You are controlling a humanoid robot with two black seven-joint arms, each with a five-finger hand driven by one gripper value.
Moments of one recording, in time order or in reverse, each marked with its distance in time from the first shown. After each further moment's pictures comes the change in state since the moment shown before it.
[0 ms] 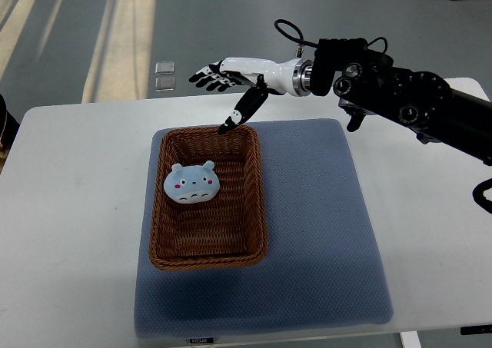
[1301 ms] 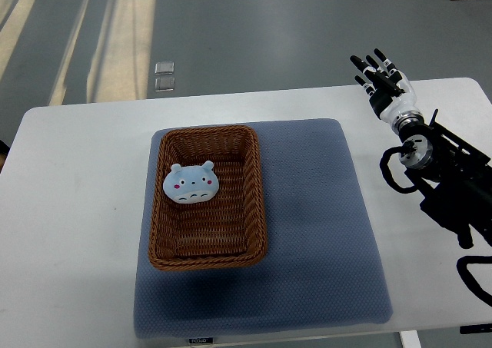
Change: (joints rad) left arm 0.000 0.000 0.000 0.000 0.000 0.000 0.000; right arm -0.401 0.054 0.564 -0.314 0.760 -0.253 0.185
